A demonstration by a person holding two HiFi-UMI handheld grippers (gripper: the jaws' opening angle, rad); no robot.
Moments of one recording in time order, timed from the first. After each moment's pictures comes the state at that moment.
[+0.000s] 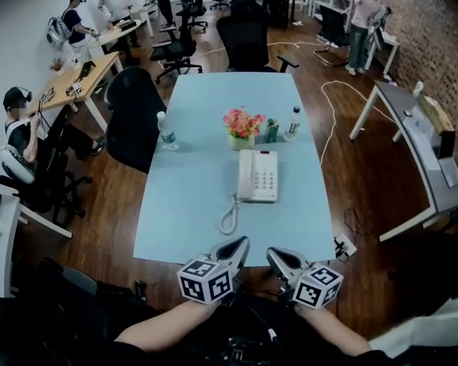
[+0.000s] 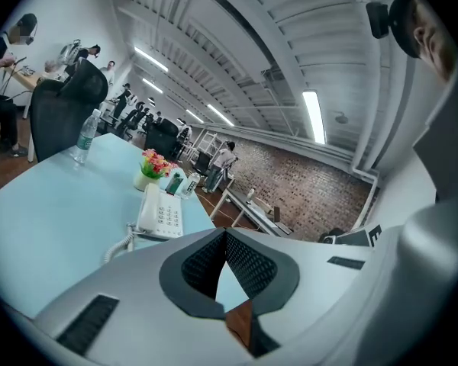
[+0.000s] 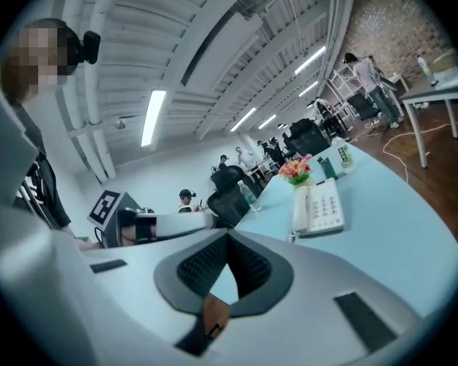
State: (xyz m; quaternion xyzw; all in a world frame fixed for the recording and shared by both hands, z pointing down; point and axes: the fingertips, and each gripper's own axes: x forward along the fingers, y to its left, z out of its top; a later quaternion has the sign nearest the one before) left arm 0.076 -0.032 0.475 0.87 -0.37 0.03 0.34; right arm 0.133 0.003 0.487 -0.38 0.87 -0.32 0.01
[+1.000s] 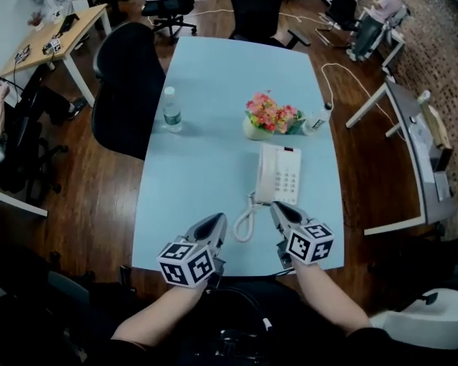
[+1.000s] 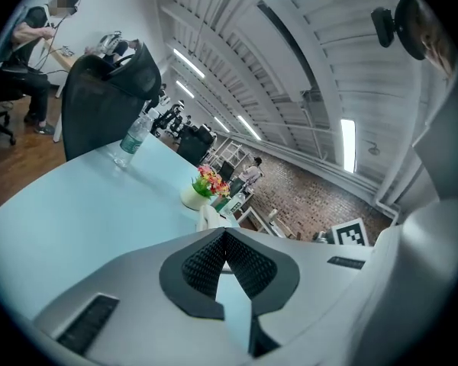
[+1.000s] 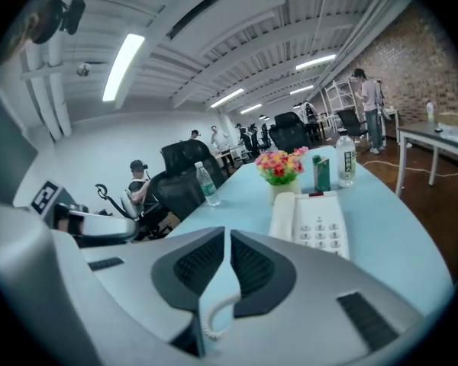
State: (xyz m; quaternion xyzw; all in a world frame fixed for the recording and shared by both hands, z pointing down) left arm -0.067 -0.175 0.535 0.81 -0.42 -0.03 0.41; right arm 0.083 -0.205 0.560 -0.49 0.81 -0.29 -0.13
